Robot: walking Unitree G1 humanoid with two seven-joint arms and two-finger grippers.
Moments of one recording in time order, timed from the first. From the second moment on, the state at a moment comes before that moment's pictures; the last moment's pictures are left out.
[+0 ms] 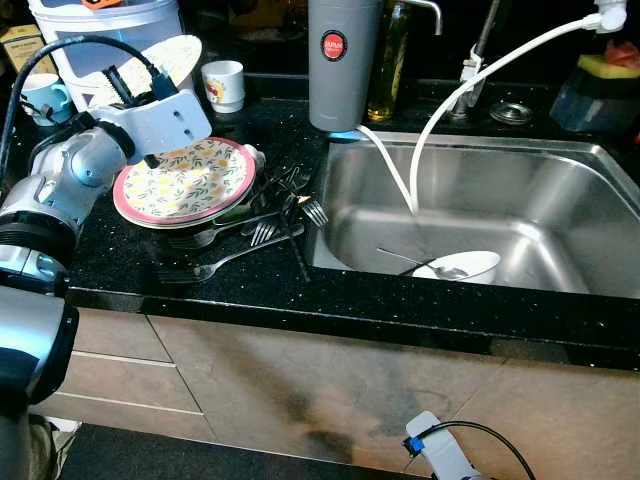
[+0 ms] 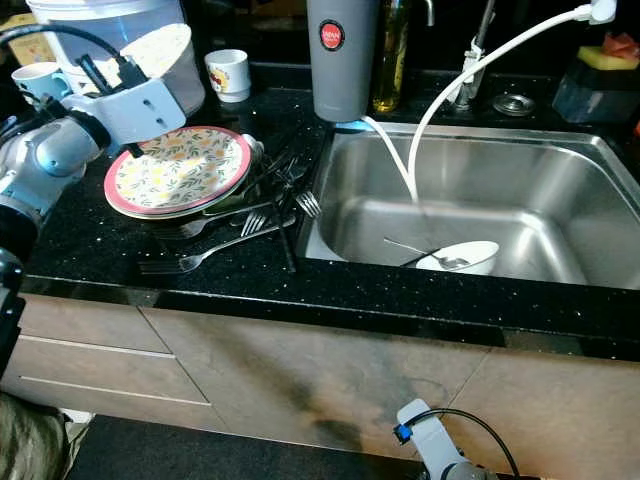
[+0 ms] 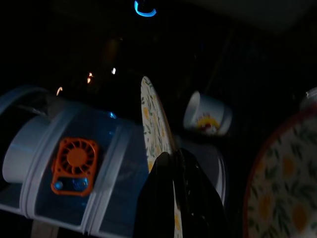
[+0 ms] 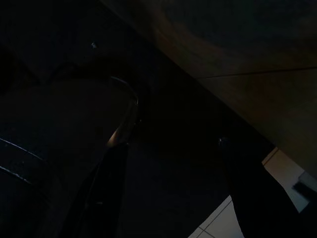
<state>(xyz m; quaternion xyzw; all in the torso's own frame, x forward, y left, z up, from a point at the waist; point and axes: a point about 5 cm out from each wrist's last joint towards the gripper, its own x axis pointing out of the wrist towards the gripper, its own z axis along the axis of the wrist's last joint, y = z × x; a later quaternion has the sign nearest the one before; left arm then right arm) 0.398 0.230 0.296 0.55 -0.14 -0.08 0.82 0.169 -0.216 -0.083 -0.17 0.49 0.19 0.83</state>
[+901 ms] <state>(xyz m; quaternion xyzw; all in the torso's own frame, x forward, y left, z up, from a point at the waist) 0.342 0.123 0.354 0.13 -0.32 -0.41 0.84 0.171 -0.216 -0.082 -0.18 0.48 0.18 0.84</state>
